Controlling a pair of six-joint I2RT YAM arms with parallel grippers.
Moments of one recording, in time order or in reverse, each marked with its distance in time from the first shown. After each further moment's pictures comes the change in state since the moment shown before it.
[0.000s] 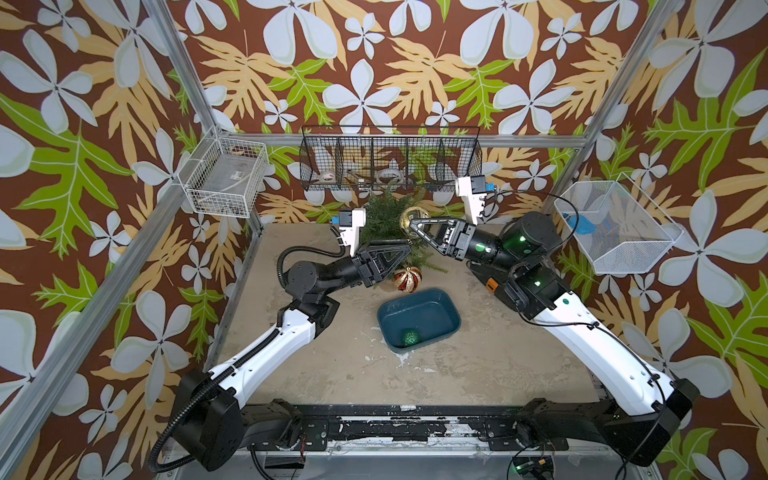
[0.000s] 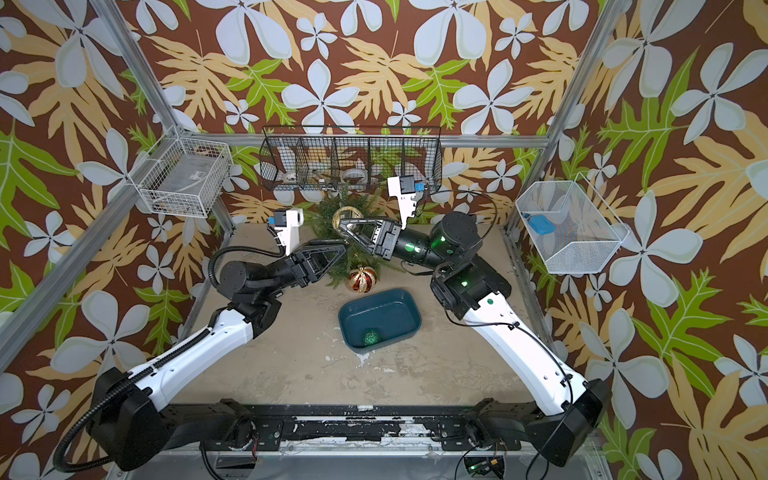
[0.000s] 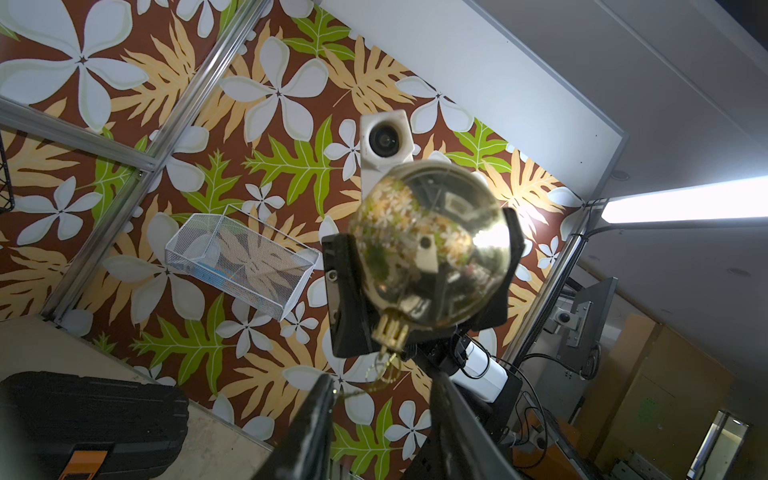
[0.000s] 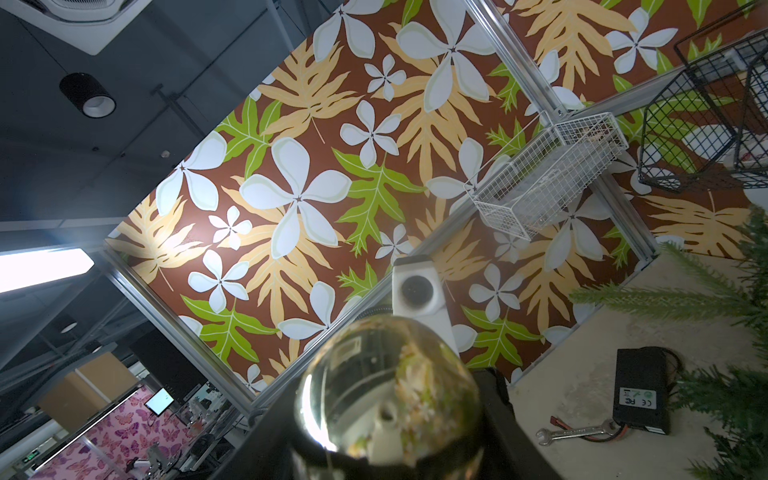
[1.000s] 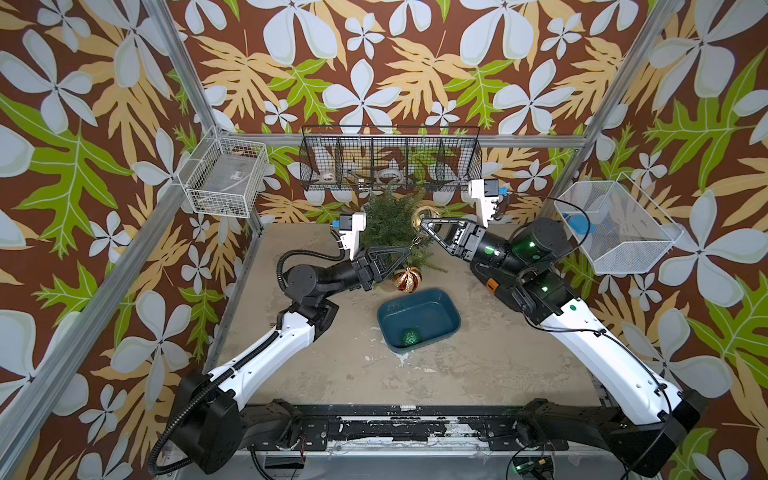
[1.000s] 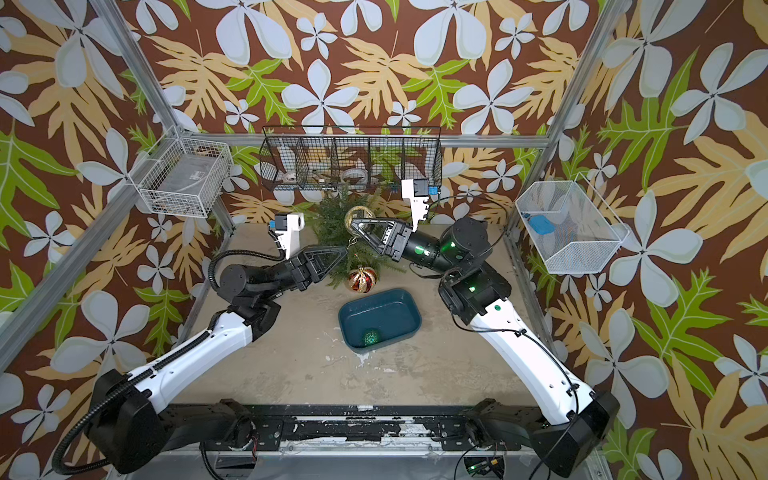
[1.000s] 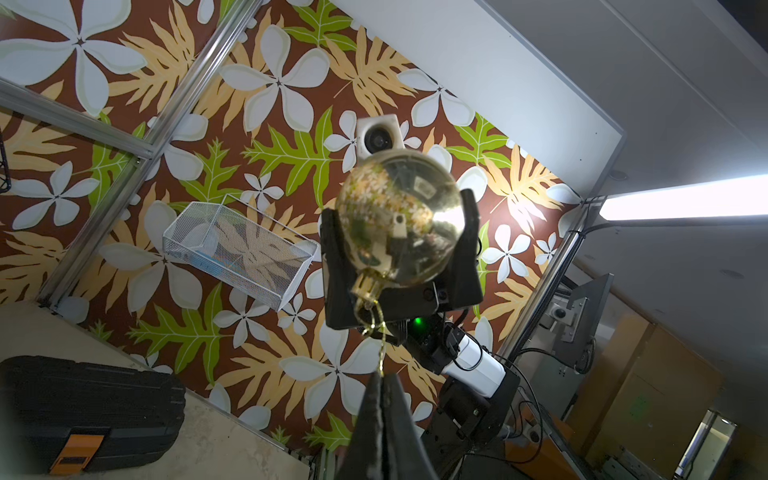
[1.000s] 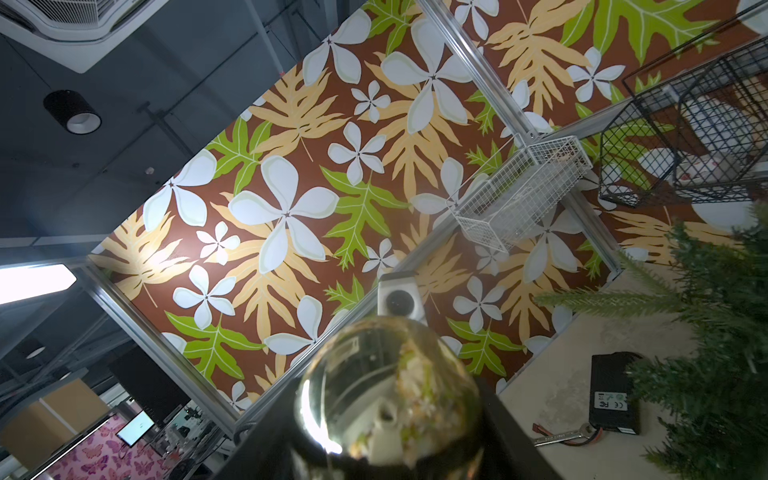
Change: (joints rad) left arm 0.000 -0.023 -0.038 -0.008 0.007 -0.004; right arm -0.052 -0.056 -0.077 0.022 0.035 0.000
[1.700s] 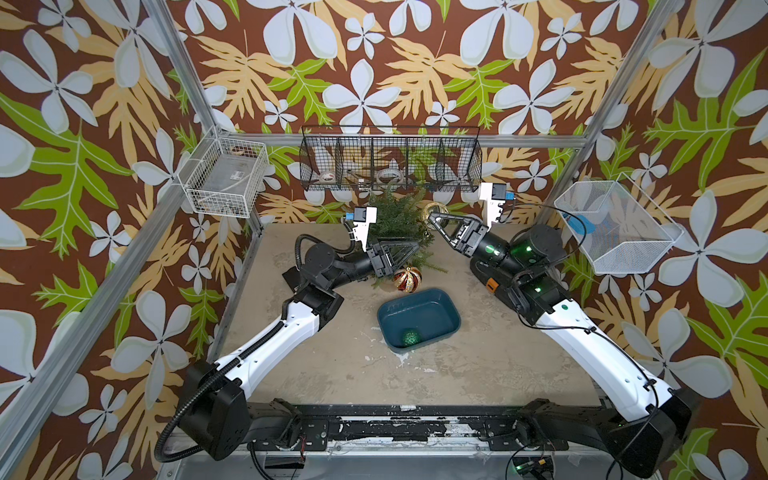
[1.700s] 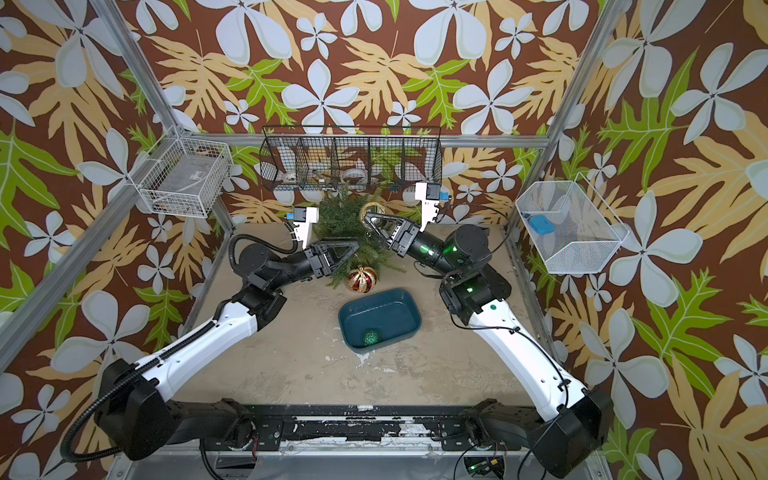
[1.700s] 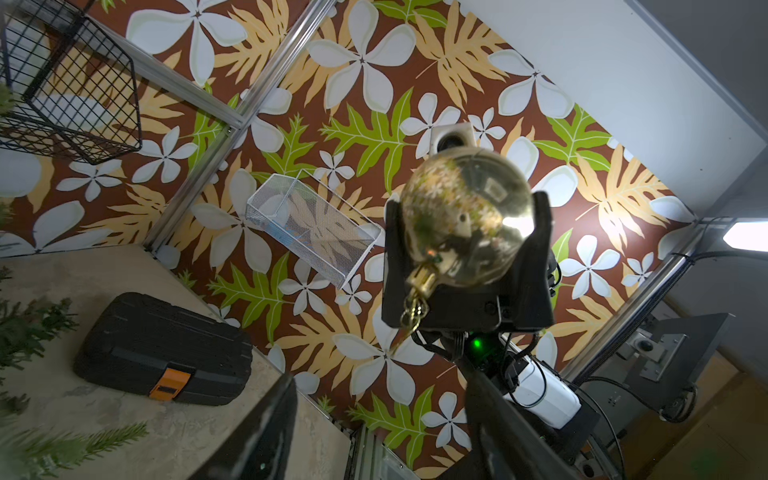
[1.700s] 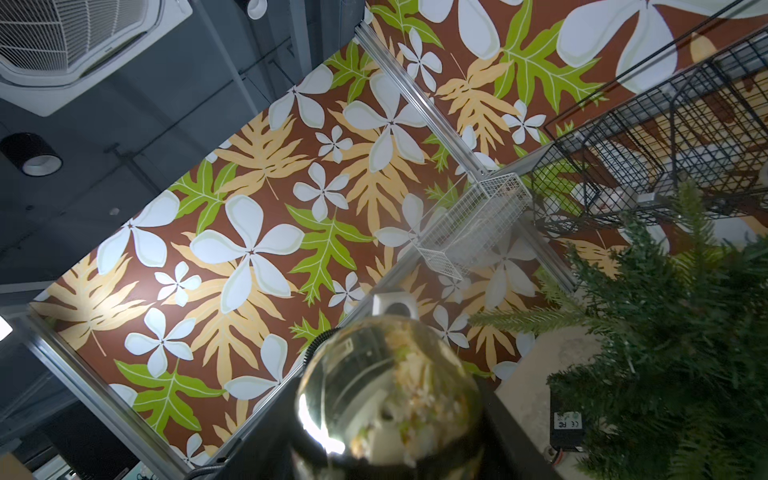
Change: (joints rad) left arm 0.002 0.090 0.087 -0.216 -0.043 0.100; right arm -0.066 -0.003 -0.100 0.150 0.065 0.043
